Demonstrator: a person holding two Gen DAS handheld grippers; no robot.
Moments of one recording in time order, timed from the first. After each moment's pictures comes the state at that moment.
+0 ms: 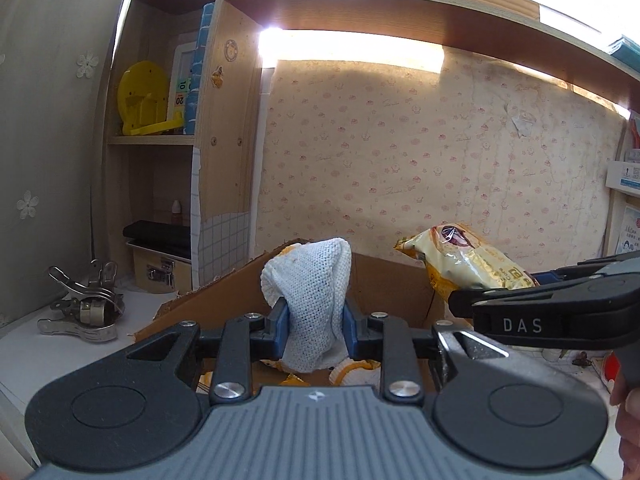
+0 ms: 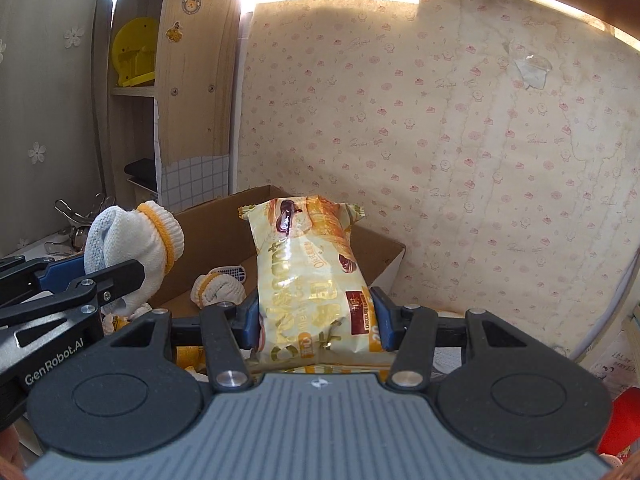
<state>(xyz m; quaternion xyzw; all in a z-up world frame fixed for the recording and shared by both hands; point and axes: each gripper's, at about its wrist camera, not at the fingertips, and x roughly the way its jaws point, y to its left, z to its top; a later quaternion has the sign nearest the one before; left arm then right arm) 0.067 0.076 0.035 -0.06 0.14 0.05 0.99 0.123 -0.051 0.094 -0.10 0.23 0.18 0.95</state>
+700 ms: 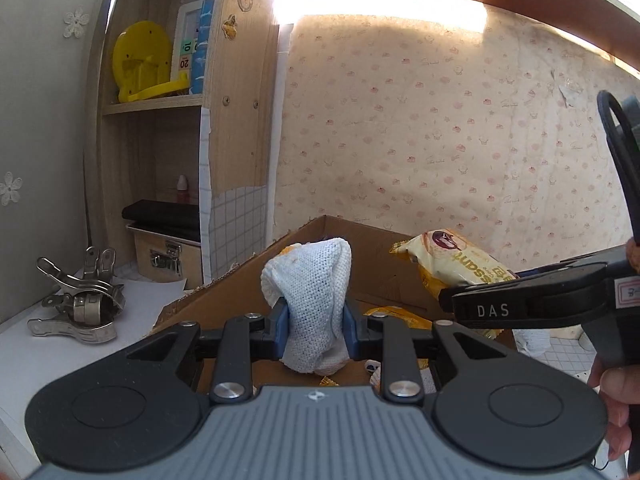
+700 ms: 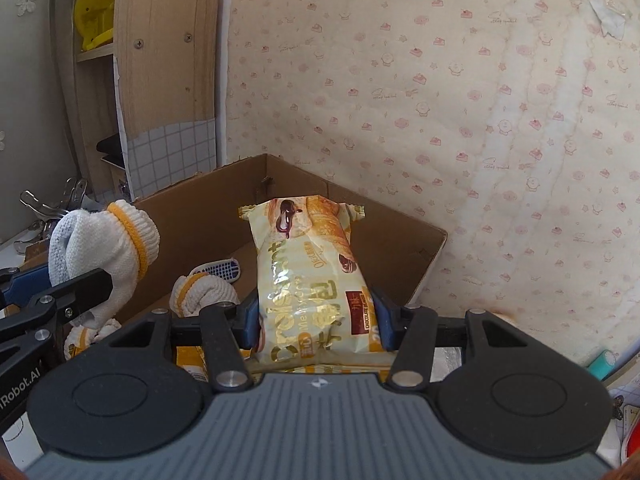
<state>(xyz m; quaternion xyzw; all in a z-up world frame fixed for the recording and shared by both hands) 0.117 0.104 0.013 -0.06 0.18 0.06 0.98 0.207 -0.013 0.060 -0.10 0.29 0.18 0.94</state>
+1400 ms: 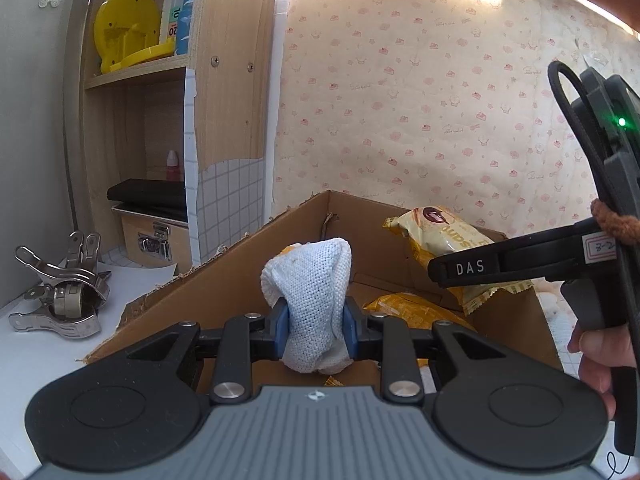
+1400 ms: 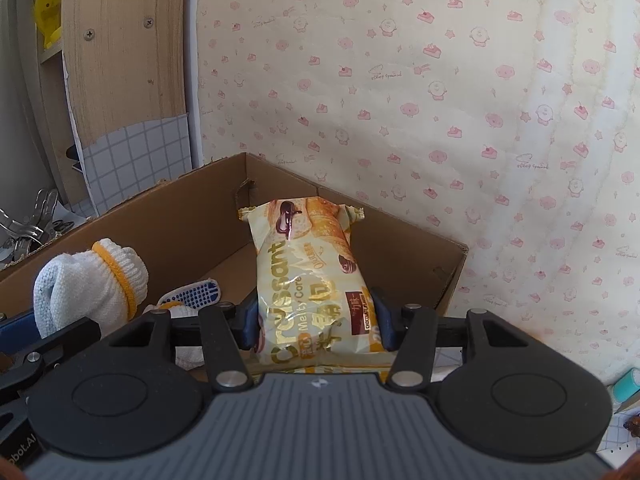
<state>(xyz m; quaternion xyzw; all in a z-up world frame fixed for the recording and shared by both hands) 0.154 0.107 -0.002 -0.05 0.21 0.06 0.97 0.259 0.003 0.045 -0.09 0.30 0.17 0.93</state>
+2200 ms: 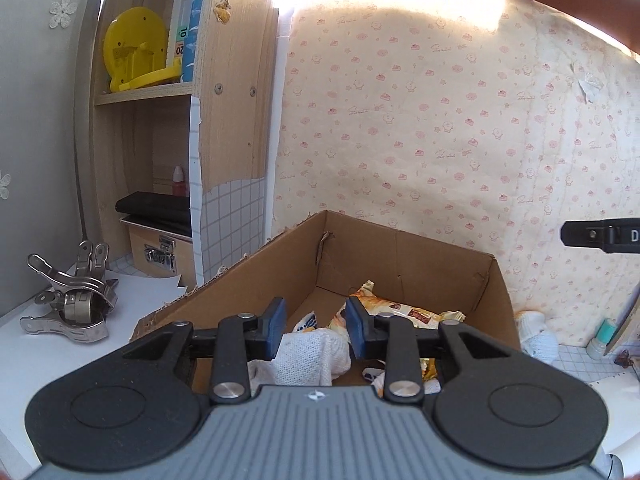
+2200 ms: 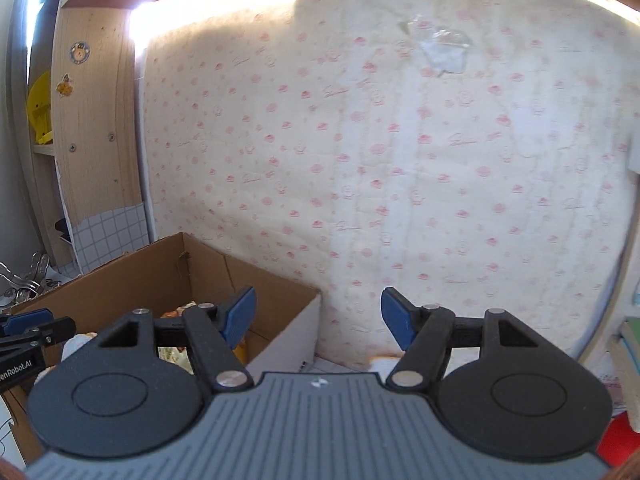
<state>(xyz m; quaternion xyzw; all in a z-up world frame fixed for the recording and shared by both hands) 0.138 0.095 0.019 -0.06 0.19 0.07 0.98 0.192 -0.124 0.112 -0.05 0.20 0.12 0.97</state>
